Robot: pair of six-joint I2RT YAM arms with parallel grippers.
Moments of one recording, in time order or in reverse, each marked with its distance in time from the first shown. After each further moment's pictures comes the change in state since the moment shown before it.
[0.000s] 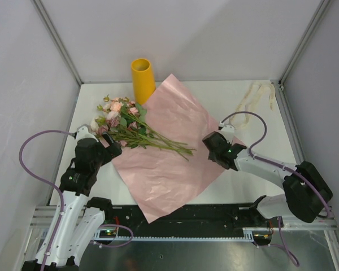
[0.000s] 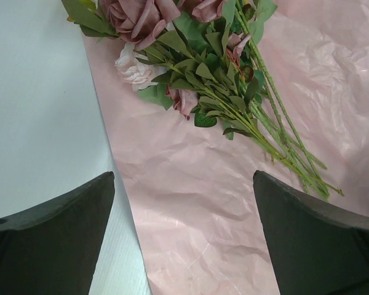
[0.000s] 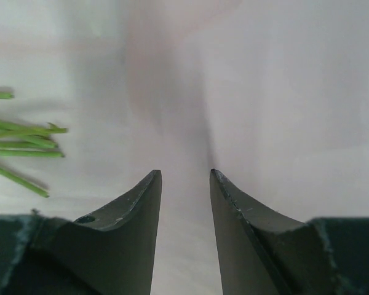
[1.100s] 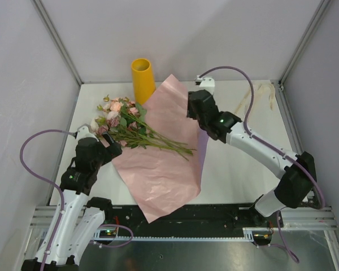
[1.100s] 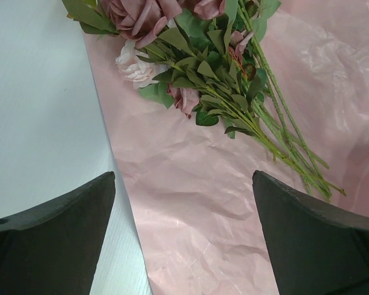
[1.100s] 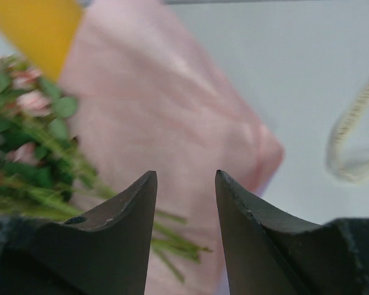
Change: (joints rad) left arm 0.000 0.013 0.000 0.000 0.000 -0.001; right arm -0.008 0.168 0.605 0.085 0.044 -0.374
